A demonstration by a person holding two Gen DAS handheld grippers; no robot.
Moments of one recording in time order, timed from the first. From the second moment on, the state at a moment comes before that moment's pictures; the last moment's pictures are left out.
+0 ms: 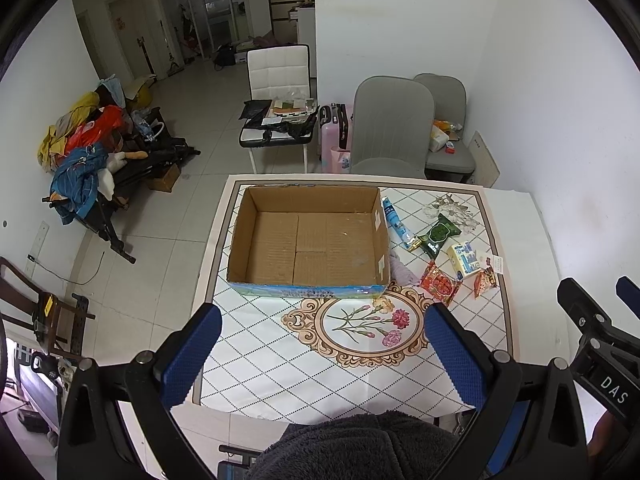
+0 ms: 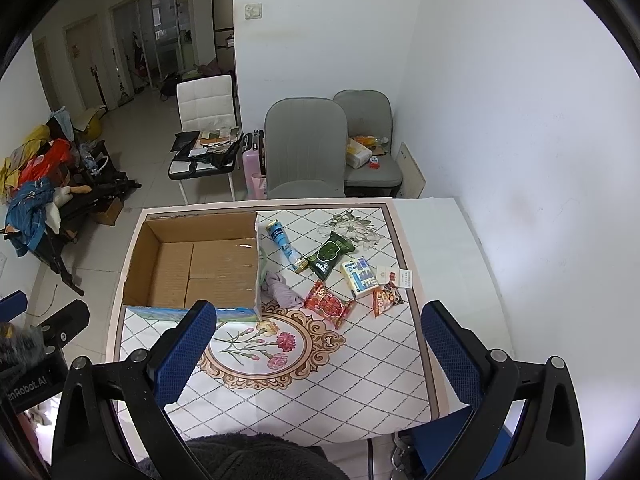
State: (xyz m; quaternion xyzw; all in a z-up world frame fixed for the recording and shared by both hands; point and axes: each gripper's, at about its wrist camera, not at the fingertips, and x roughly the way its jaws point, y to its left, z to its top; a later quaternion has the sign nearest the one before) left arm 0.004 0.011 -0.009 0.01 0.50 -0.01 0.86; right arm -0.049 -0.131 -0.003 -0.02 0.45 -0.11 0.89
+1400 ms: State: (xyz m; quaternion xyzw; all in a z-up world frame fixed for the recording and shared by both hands) left arm 0.304 -0.252 -0.371 0.23 0.69 -0.13 0.67; right arm 0.255 -0.375 -0.455 0.05 0.73 -0.03 0.69
